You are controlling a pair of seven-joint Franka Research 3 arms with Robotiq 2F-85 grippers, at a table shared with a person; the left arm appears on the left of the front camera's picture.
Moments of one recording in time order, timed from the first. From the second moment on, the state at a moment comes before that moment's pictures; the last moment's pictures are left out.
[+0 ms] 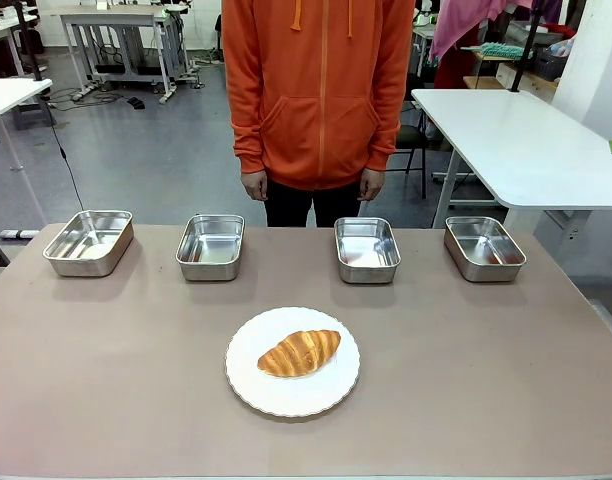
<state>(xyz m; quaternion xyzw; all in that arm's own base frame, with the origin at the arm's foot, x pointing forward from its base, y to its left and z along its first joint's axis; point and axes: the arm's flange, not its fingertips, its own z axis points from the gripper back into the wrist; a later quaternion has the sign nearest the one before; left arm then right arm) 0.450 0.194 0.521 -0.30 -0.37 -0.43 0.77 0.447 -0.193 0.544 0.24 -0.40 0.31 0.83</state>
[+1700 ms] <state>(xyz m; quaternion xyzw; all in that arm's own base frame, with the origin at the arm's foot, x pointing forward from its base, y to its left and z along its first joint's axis) 0.450 0.194 0.521 -0.30 -0.37 -0.43 0.77 0.447 -0.193 0.544 0.24 -0.40 0.31 0.83</state>
